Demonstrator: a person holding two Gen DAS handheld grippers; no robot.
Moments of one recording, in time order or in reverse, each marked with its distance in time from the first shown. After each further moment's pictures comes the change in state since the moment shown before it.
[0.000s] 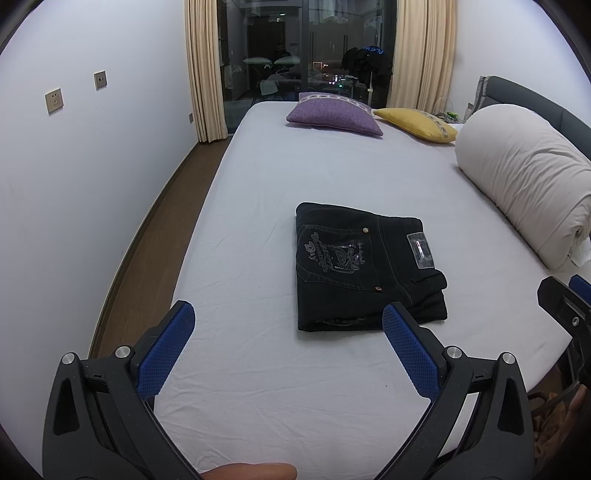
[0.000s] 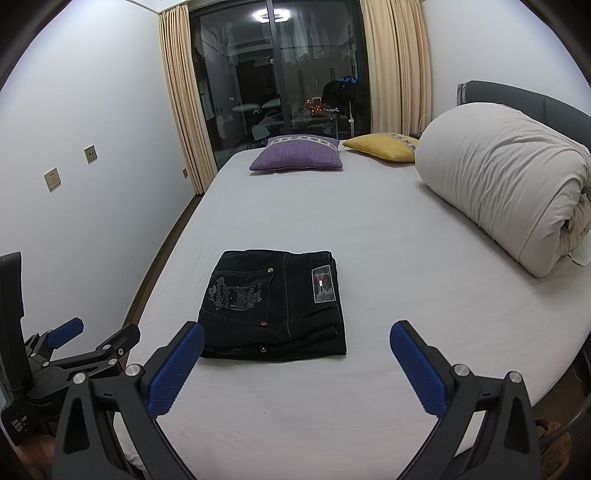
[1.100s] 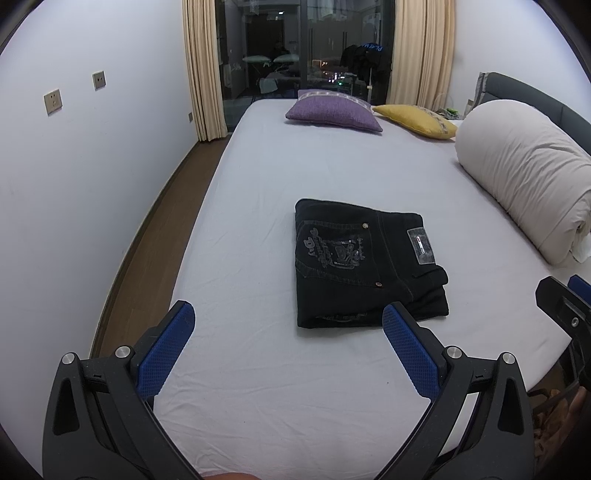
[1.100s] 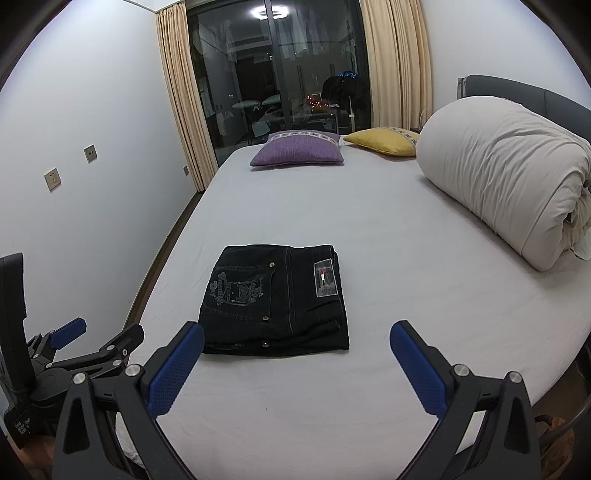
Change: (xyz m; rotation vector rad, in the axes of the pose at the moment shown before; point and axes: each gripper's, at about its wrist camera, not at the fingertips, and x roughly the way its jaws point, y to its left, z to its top) left arm 0.001 0.005 -0.002 0.026 -0.003 -0.006; right arm -0.001 0.002 -0.009 0.006 0.010 0.008
